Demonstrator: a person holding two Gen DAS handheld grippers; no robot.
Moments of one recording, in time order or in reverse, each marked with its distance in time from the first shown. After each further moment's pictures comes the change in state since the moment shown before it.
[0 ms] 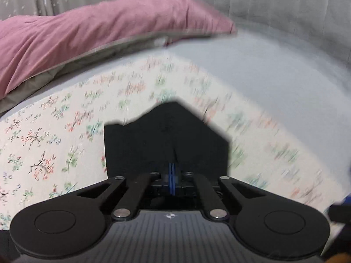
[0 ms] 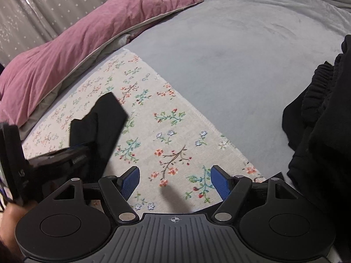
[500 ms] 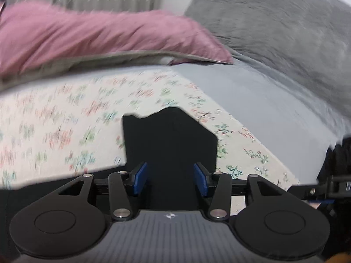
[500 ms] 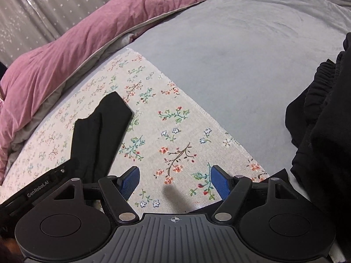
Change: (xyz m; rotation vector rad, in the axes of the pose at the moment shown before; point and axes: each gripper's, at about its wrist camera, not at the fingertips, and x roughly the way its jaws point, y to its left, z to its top) left arm -0.059 0.011 -0.042 -0.071 -0.100 -0.051; right arm -0.001 0.003 -0.002 0.000 0.012 0.031
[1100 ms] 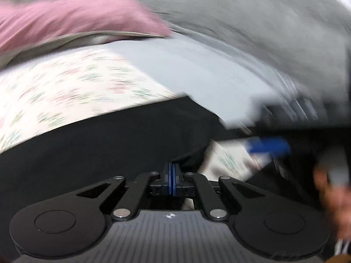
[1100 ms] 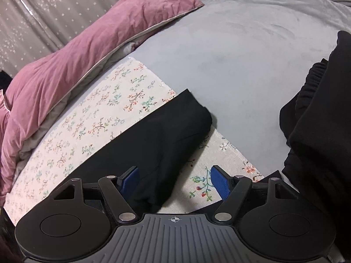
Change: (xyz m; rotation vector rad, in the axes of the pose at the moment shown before) left arm -0.004 -0.037 -0.020 -0.012 0.112 -0.254; right arm -0.013 -0.010 0.003 0.039 -0.029 0.039
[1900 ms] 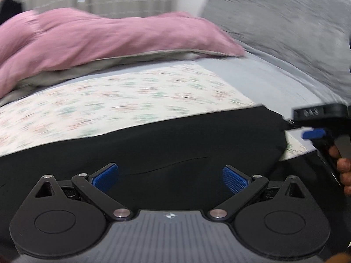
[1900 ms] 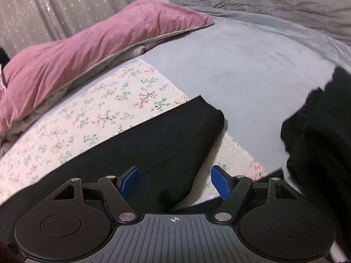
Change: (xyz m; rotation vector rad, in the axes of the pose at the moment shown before) left arm -0.132 0.042 -0.038 0.010 -0.059 0.344; right arm -0.015 0.052 -0.025 -0.175 -0.071 -0.115
